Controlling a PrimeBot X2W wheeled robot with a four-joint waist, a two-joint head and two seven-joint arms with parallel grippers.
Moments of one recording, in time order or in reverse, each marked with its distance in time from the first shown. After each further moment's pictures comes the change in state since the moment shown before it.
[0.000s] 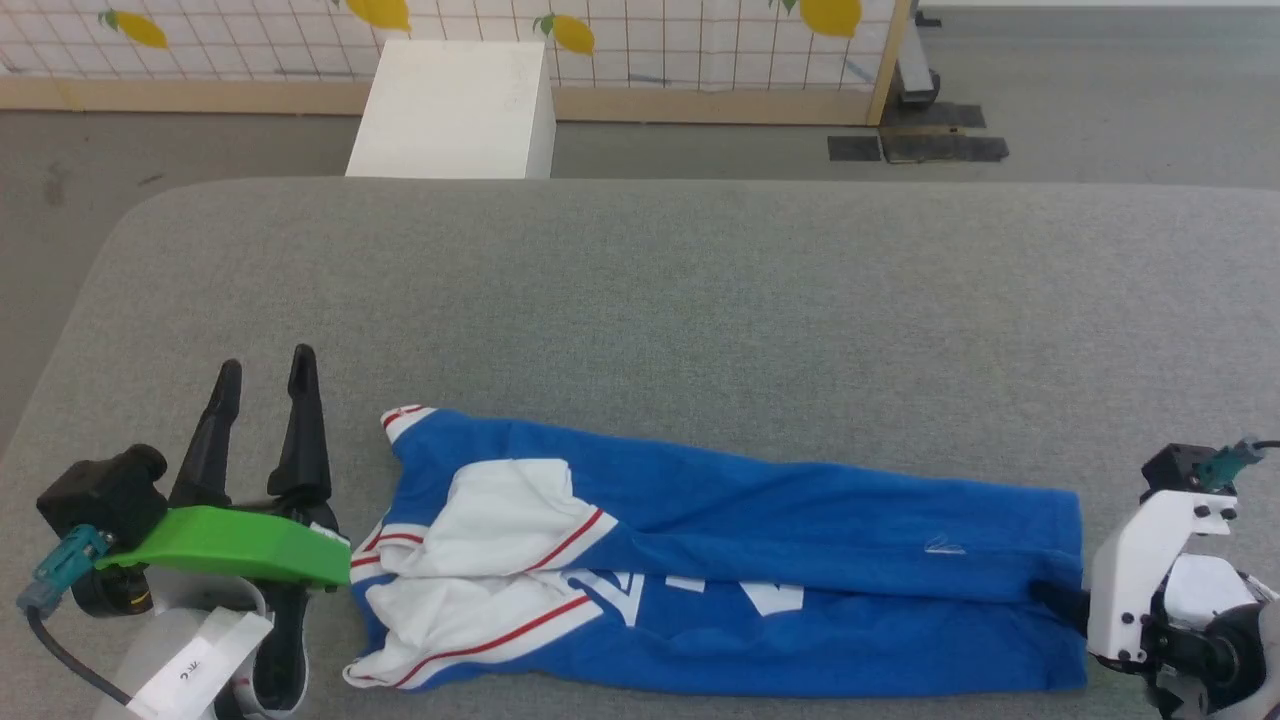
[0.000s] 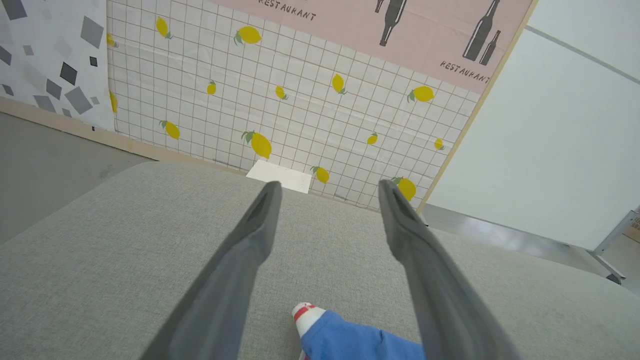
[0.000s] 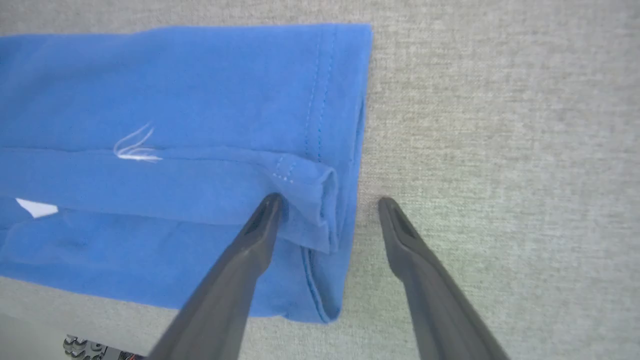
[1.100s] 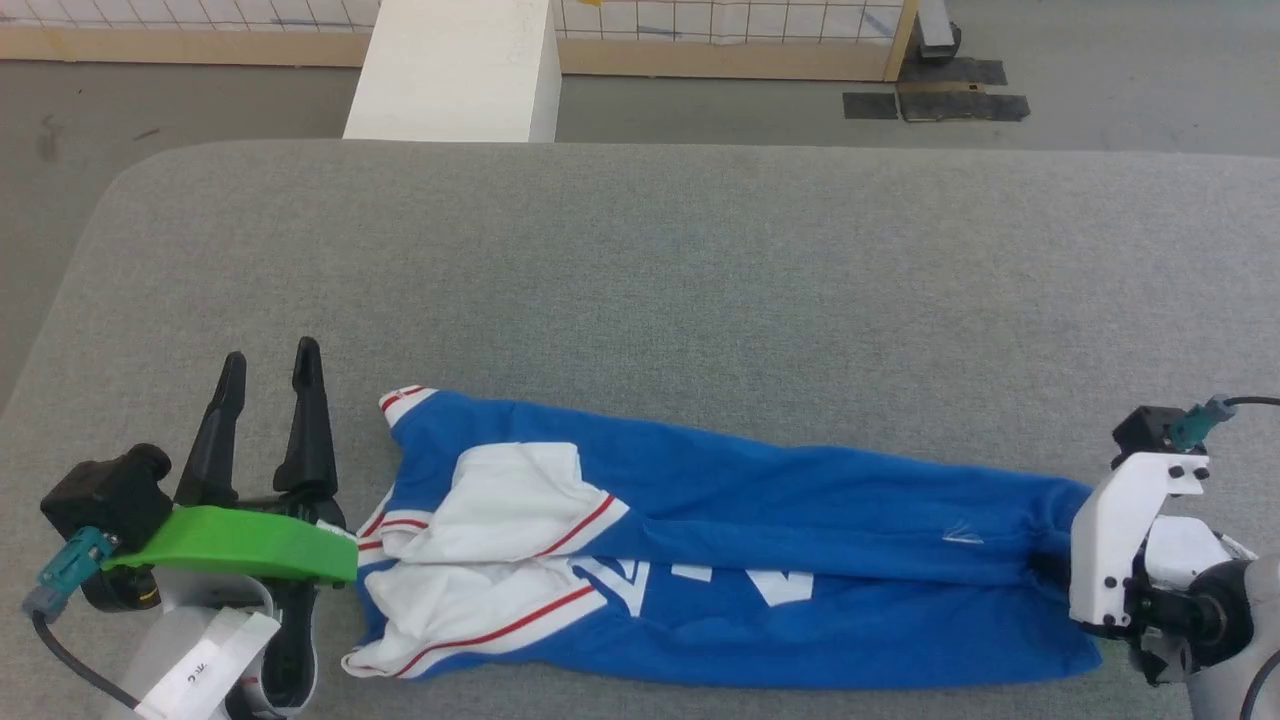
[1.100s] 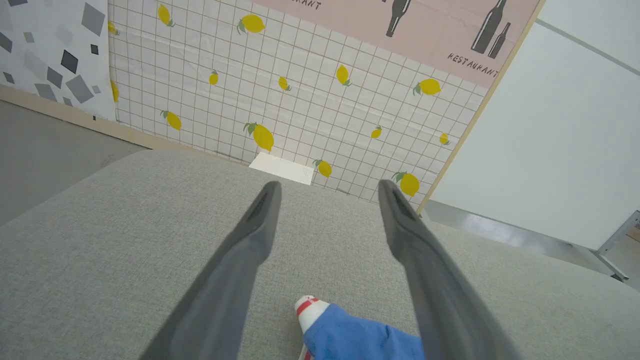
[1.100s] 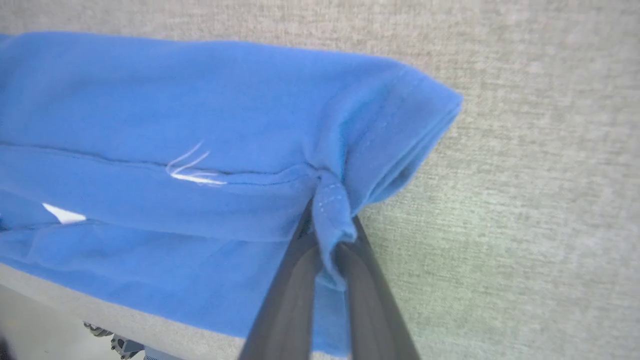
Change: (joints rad) left arm 0.000 -0.053 0.047 -0.004 0.047 -0.039 -0.001; right arm -0.074 0.001 0.039 0.021 0.030 0.001 0.065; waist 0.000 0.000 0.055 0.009
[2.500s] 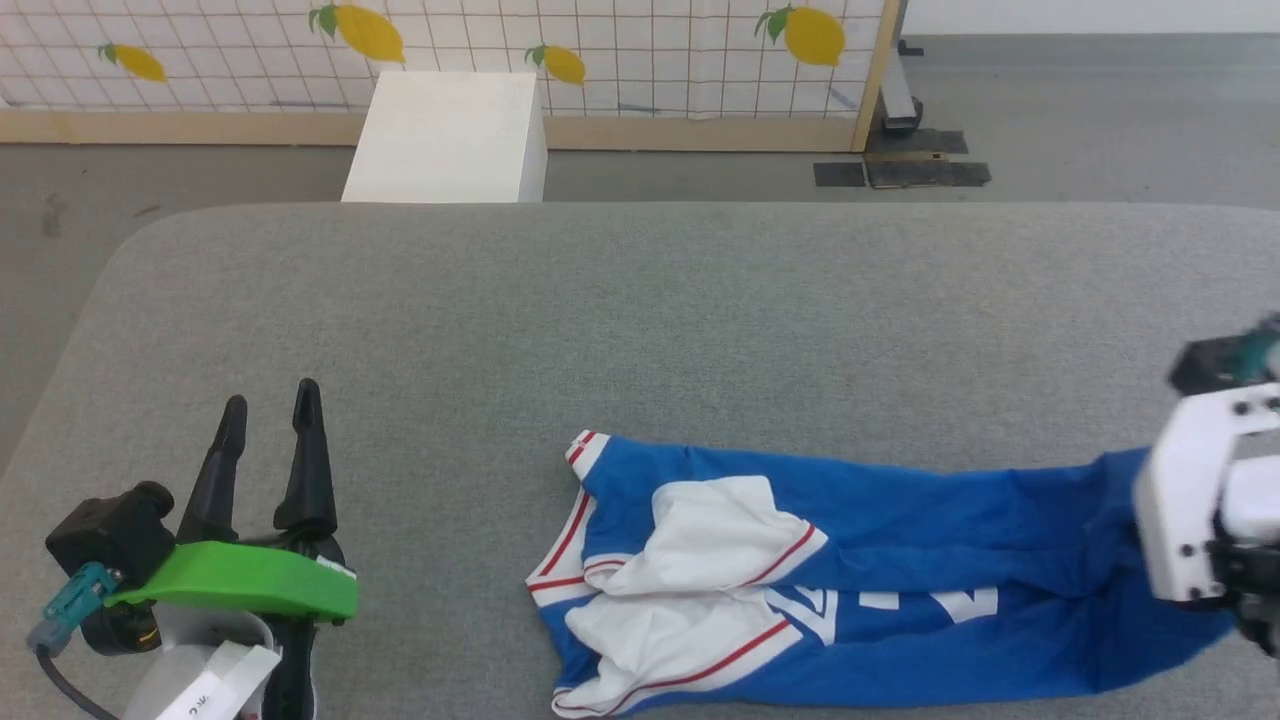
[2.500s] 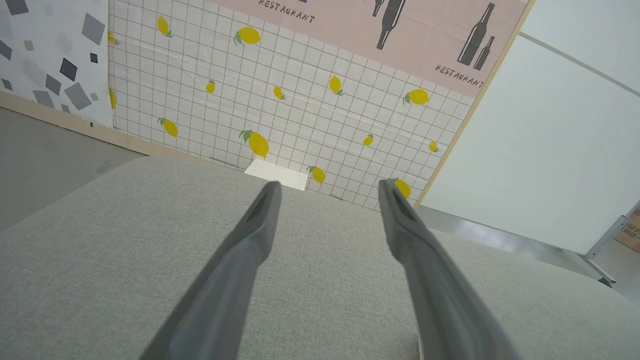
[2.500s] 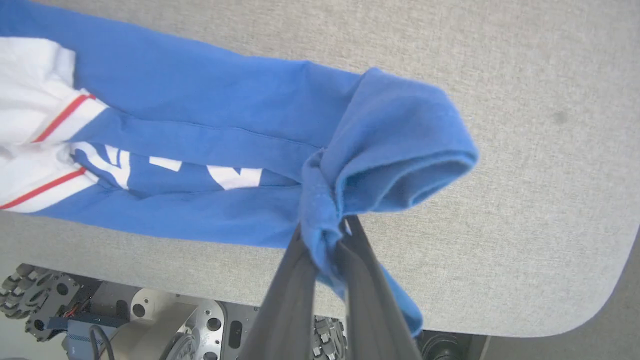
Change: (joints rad) left arm 0.066 0.005 -0.001 -0.021 -0.009 0.024 0.010; right arm 0.015 -0.116 0.012 -0.386 -0.065 -0.001 0.385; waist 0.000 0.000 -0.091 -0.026
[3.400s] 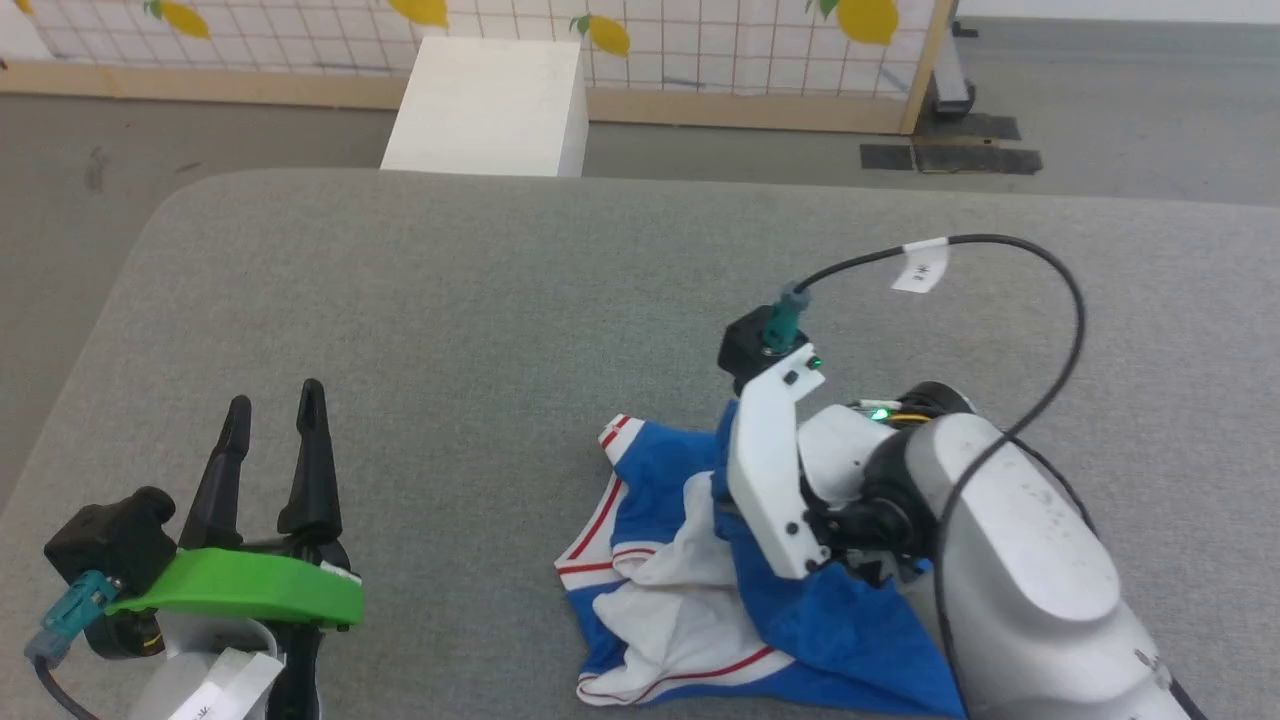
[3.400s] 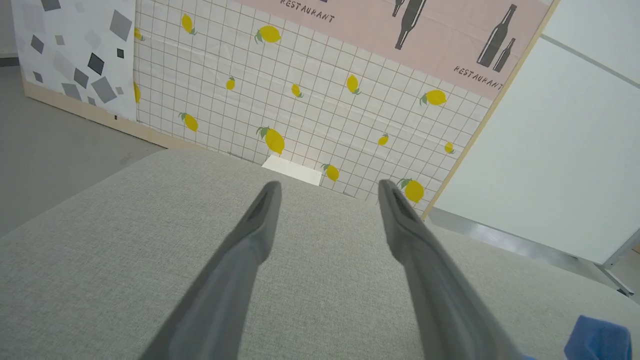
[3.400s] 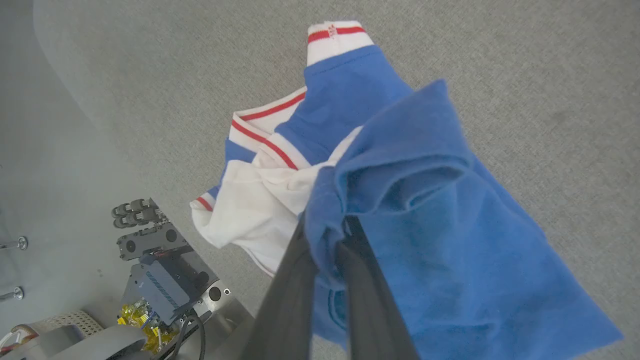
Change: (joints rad) left arm 0.023 0.001 -0.006 -0.055 -0.008 0.018 0.006; right arm -0.328 0.269 0.566 0.352 0.160 0.000 -0.238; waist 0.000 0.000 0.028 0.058
